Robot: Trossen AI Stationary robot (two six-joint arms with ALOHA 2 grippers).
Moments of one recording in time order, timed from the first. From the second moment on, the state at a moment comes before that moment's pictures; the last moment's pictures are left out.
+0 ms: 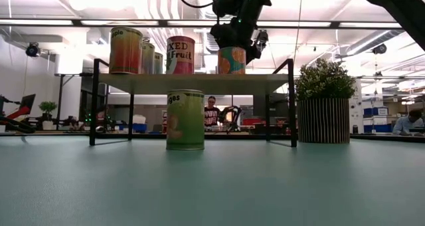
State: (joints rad) left arm -0.53 0.76 0.72 0.19 -0.57 0.40; right arm -0.45 2.02 2.09 -1.17 0.01 0.15
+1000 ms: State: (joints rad) left arm -0.53 0.76 0.72 0.19 -0.57 0.40; right arm -0.38 1.97 2.28 -1.33 0.00 0.14
